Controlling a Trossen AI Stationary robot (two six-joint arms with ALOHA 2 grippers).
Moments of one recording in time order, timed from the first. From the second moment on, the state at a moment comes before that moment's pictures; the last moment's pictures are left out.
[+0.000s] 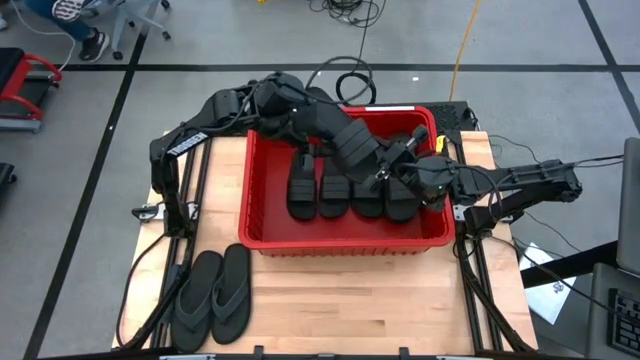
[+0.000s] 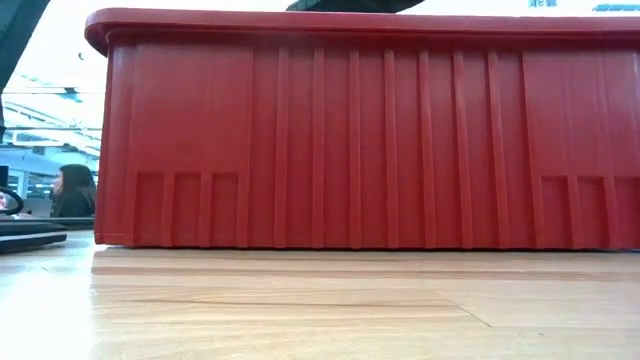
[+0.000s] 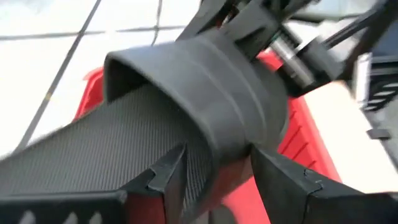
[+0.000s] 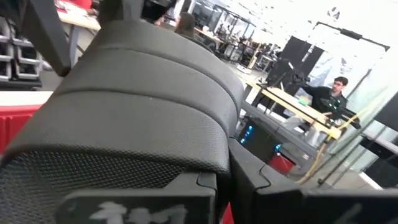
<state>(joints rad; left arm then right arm) 0.25 1.85 2.36 -1.10 0.23 0.20 0.13 1.21 1.19 -0.10 1.00 -0.29</state>
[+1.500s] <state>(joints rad) 0.31 1.81 2.36 -1.50 0.98 0.66 -0.14 1.01 1.28 -0.40 -0.27 -0.21</state>
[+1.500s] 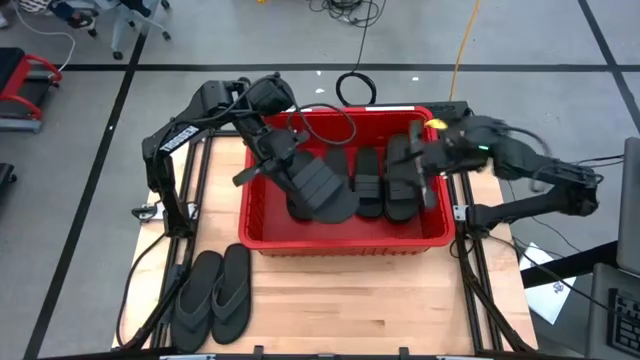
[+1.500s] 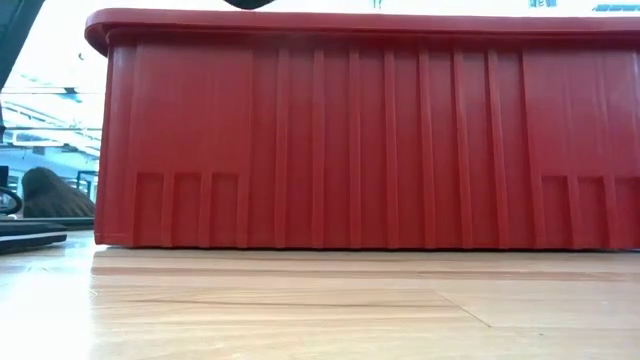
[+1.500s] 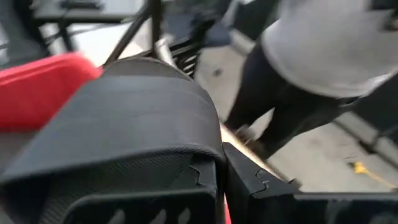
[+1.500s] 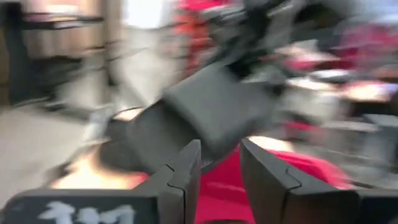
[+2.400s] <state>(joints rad) 0.09 1.90 2.36 -1.32 1.35 0.47 -0.17 1.34 1.34 -0.06 -0.92 -0.03</state>
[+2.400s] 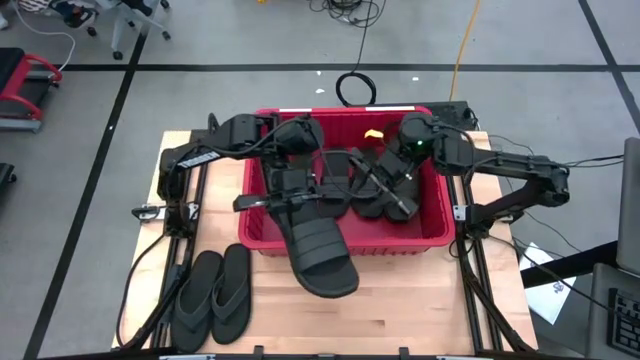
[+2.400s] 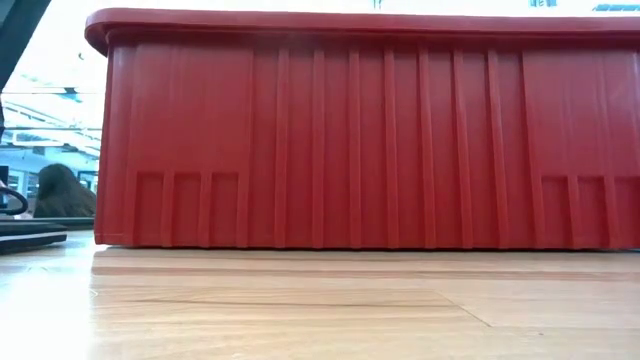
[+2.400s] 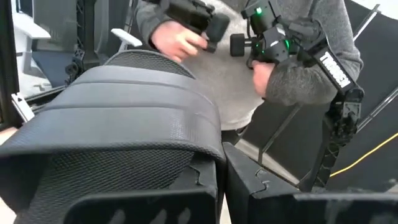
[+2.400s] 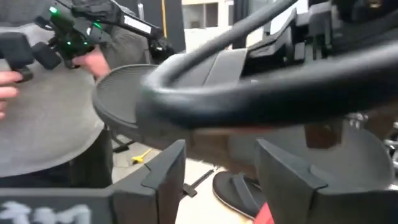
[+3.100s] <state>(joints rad) 0.09 1.93 2.36 -1.11 1.39 0.27 -0.16 1.41 1.34 0.04 -1.00 -0.02</state>
